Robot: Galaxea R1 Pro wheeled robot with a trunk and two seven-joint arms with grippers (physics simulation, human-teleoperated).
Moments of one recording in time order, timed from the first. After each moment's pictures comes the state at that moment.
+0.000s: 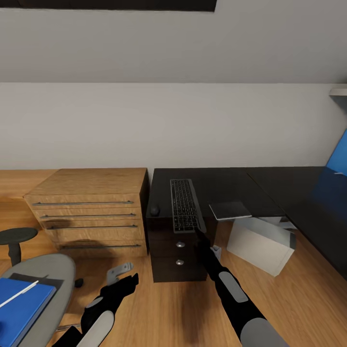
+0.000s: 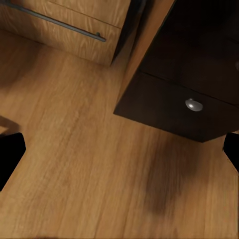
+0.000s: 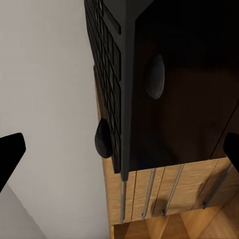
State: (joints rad) left arm -0.23 0.19 -0.55 -1.47 0.92 0.30 0.76; right arm -0.55 0.14 0.03 -0.66 -1.39 0.17 0.35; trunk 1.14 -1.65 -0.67
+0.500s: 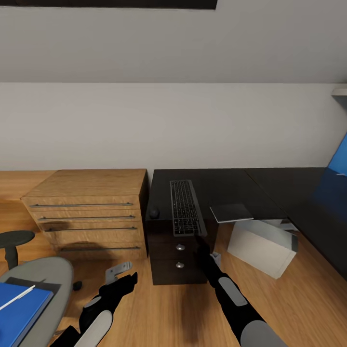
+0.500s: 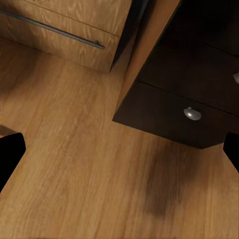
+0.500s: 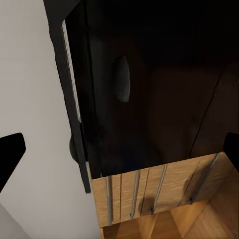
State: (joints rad) left arm -0.23 0.21 -0.54 -1.48 0.92 0.30 0.76; right arm -0.55 0.14 0.02 -0.59 -1.39 0.17 0.35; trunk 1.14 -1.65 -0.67
